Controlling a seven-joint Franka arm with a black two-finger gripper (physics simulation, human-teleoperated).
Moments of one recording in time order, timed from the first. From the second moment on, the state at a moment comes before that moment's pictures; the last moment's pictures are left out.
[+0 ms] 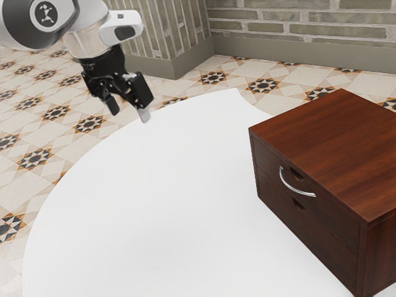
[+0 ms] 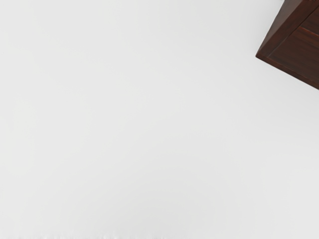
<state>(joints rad) -0.25 0.01 0.38 -1.33 -0.01 1.49 0.06</state>
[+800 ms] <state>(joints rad) -0.15 -0.06 0.13 -1.17 -0.05 1.35 -0.58</state>
